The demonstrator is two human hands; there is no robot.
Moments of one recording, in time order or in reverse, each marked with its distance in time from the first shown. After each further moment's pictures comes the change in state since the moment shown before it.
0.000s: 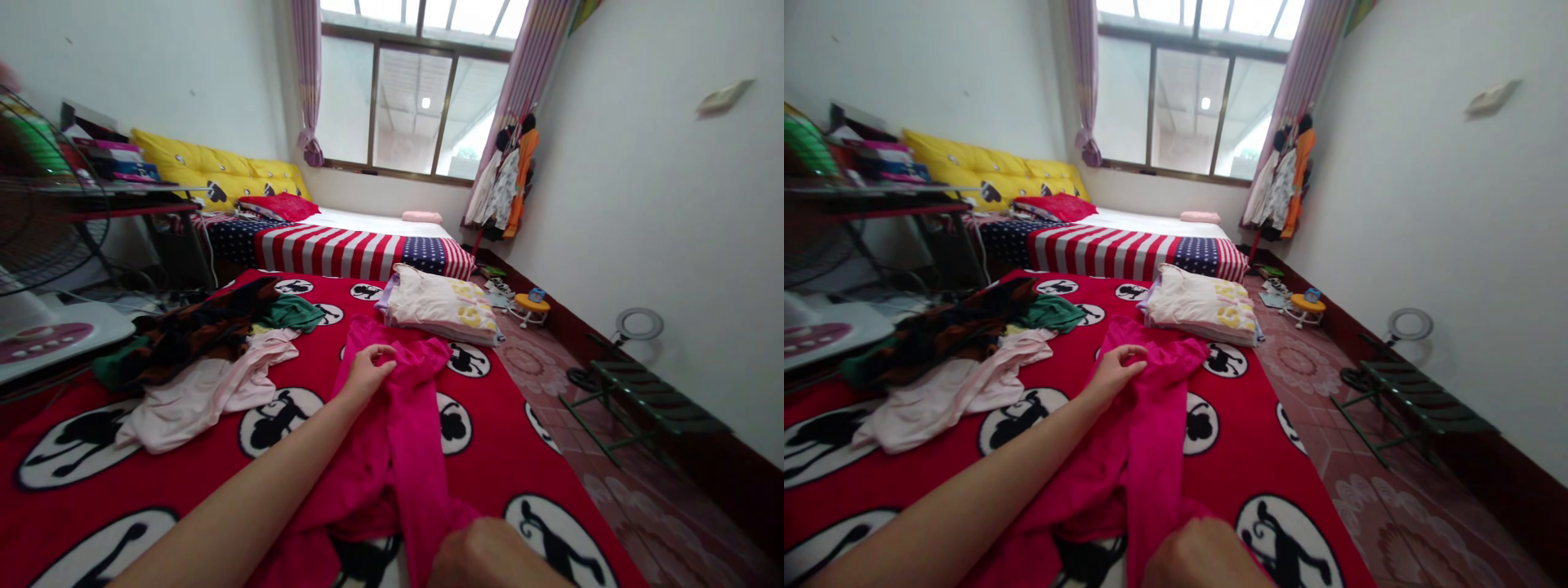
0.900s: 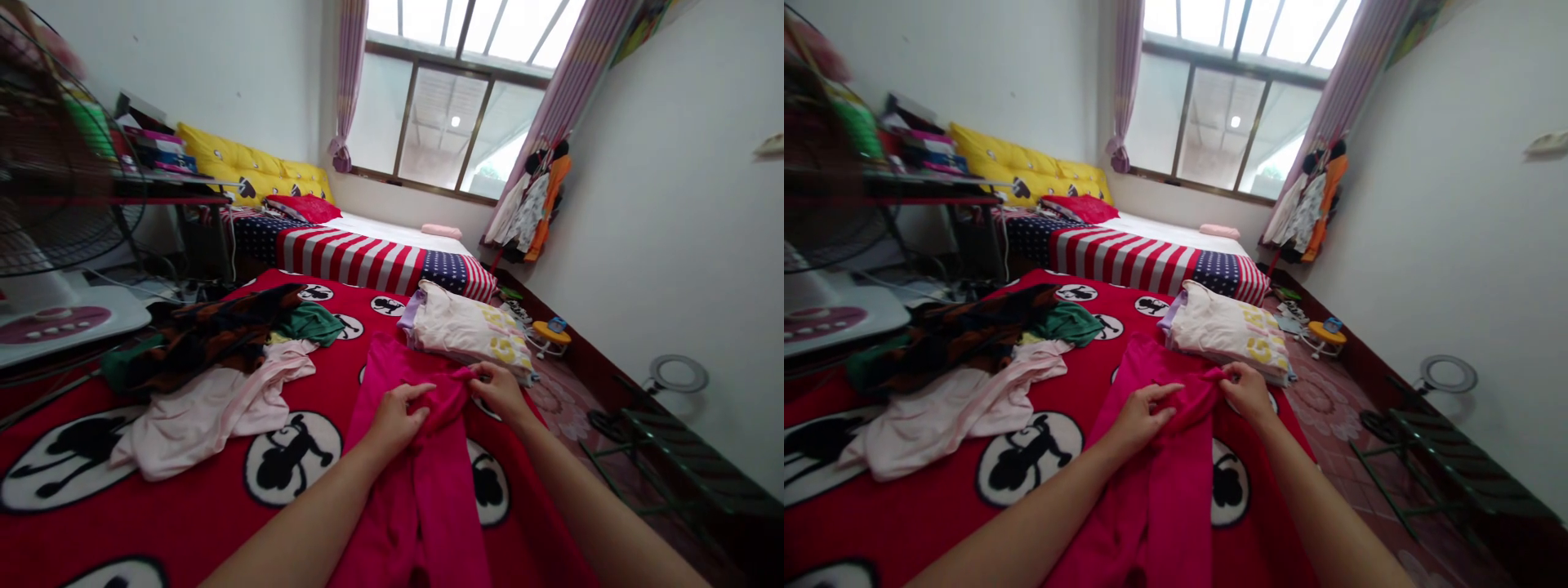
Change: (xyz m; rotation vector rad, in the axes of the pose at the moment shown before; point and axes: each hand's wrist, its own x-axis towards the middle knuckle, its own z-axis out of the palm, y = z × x) left_hand -0.005 -0.019 0.005 0.272 -0.142 0.221; right_hand 0.163 0.169 -0.095 0.198 0.626 0.427
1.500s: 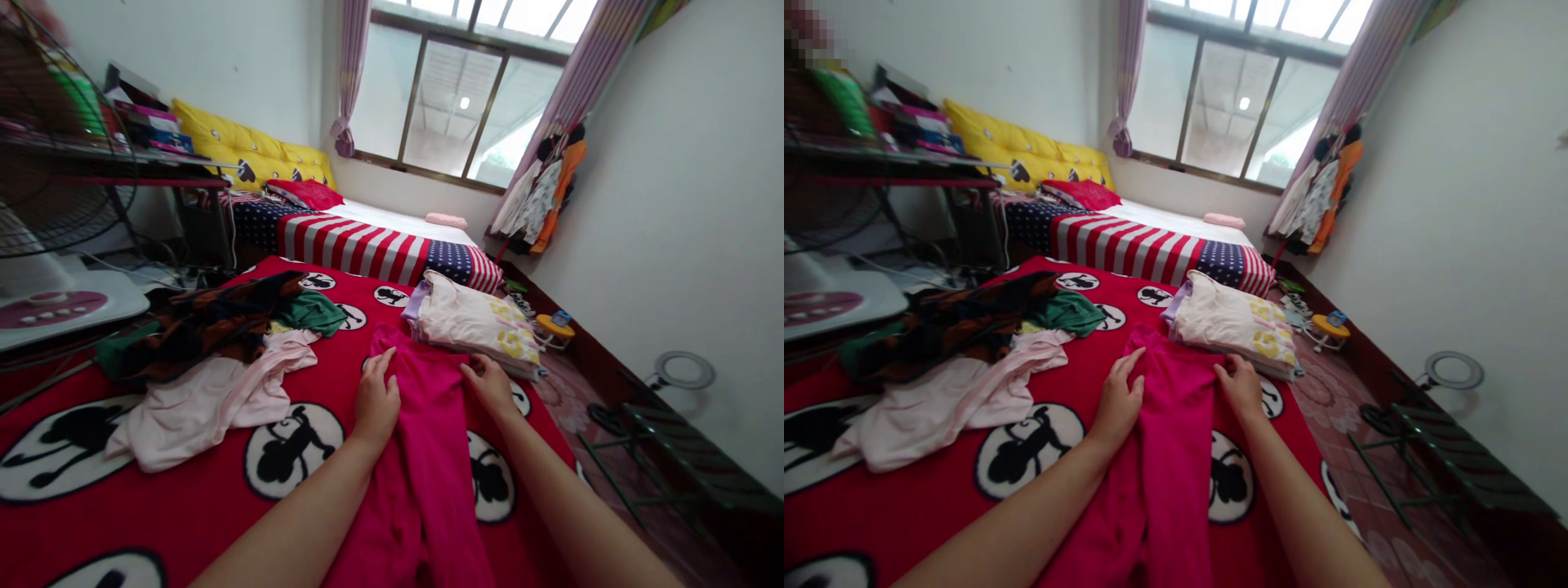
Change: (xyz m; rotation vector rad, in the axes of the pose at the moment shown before) left_hand 0.005 -0.012 -0.023 0.249 0.427 -0.038; right_hand 0.009 0.025 0.032 -0.120 0.198 0.028
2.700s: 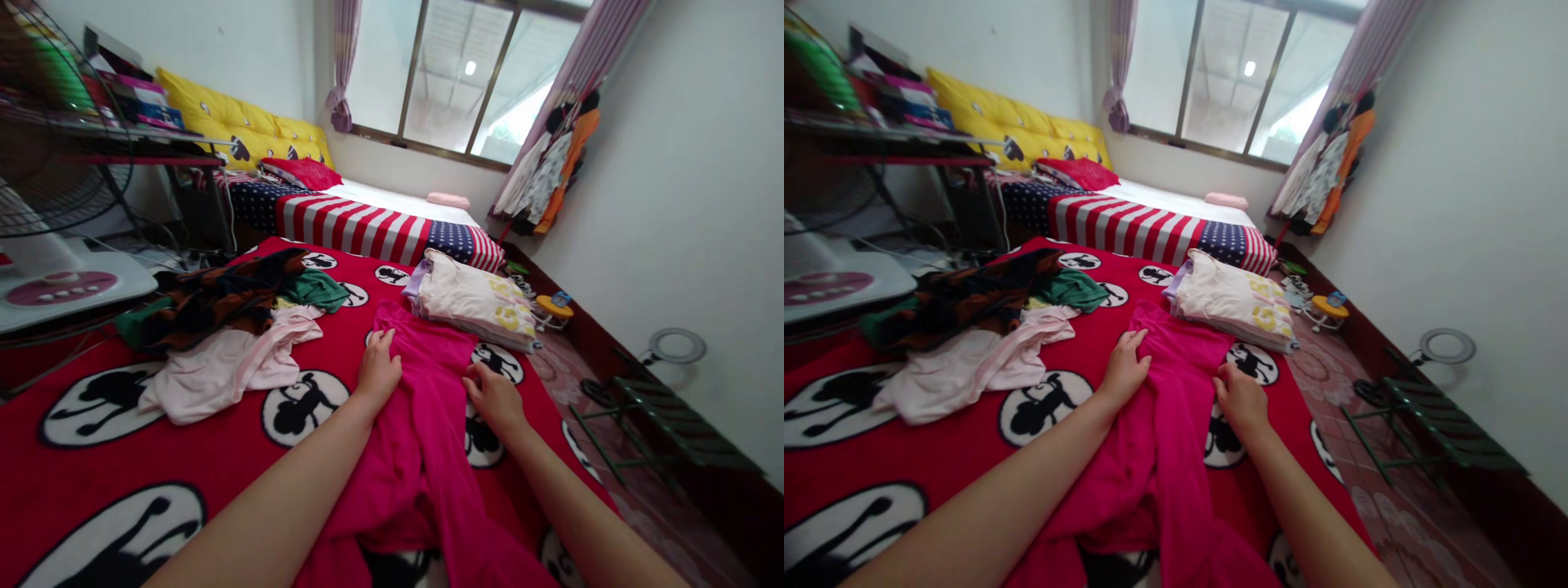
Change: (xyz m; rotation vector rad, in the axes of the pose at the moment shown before) left_hand 0.003 -0.008 -0.001 0.164 -0.116 0.015; right_hand -0.081 -0.031 -0.034 -0.516 -0.300 -0.014
